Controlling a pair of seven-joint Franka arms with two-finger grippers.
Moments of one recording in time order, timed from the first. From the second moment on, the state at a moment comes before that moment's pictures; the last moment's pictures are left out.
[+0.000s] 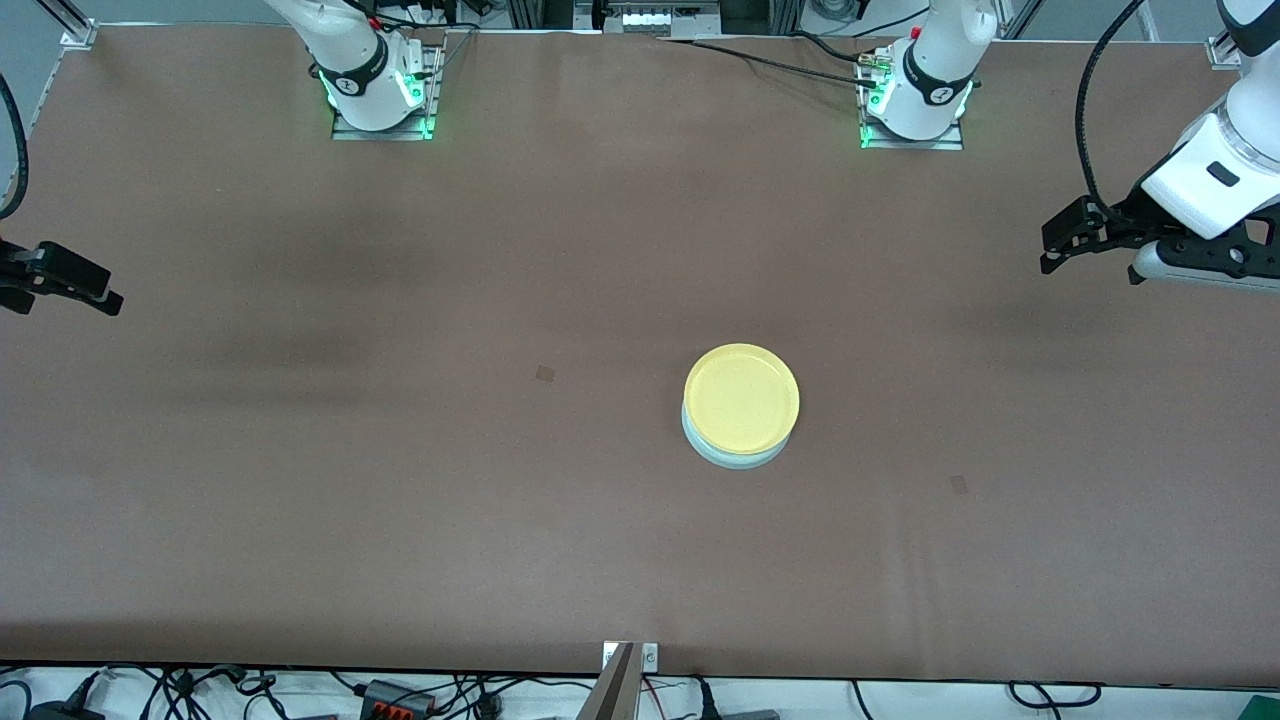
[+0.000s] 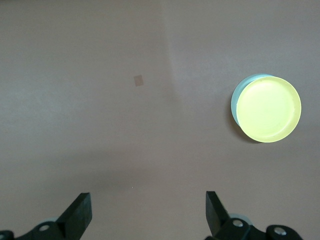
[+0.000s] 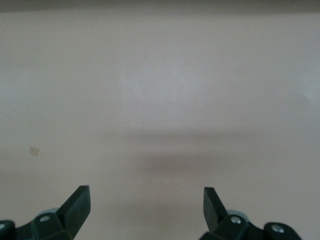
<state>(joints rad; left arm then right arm) 0.00 -0.04 -0.06 -1.72 -0.03 1.73 0.05 -0.05 0.16 -0.03 -1.43 0.03 1.65 -0.07</state>
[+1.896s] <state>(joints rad) 0.00 -0.04 -0.06 -1.71 -0.03 1.73 0.05 -0.04 -0.04 -0.01 -1.74 -0.02 1.73 -0.04</state>
